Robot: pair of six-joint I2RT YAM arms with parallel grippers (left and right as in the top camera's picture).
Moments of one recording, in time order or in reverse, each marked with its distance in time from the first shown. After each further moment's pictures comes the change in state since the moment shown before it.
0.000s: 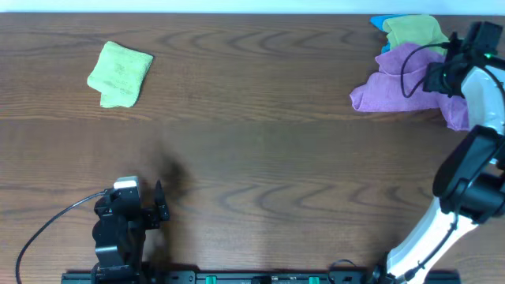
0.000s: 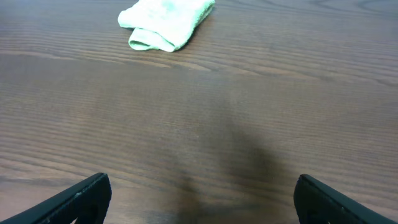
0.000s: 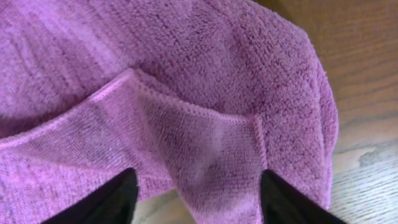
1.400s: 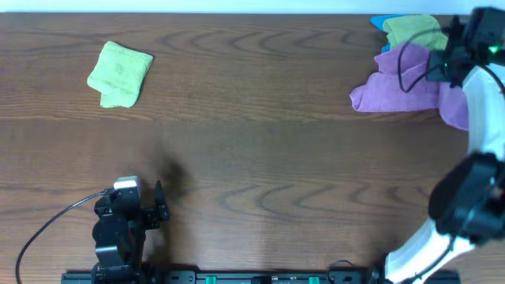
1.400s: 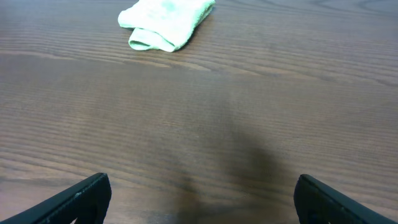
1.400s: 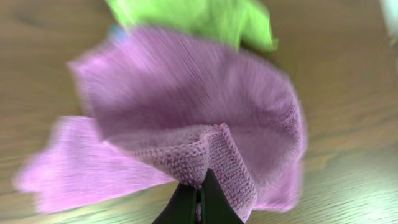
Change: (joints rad) left arm 0.000 0.000 0.000 0.000 0.000 0.000; right arm 0.083 -0.216 -0.002 -0.072 -0.002 -0.002
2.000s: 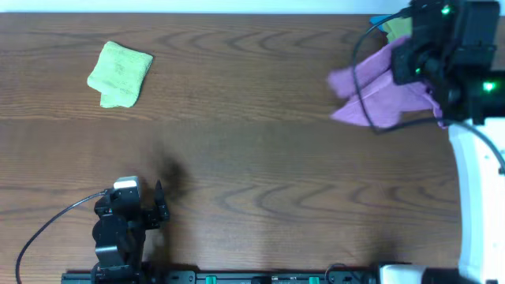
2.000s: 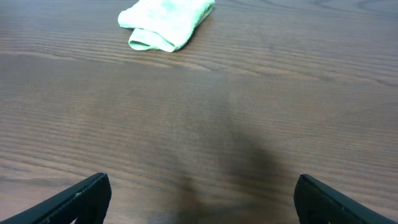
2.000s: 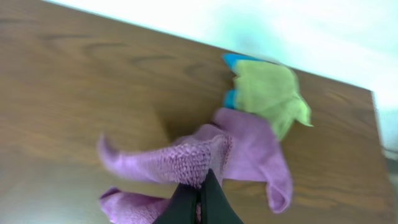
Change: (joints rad) left arm 0.000 0.000 0.000 0.000 0.000 0.000; right arm 0.344 -0.425 0.000 -0.216 -0.045 -0.034
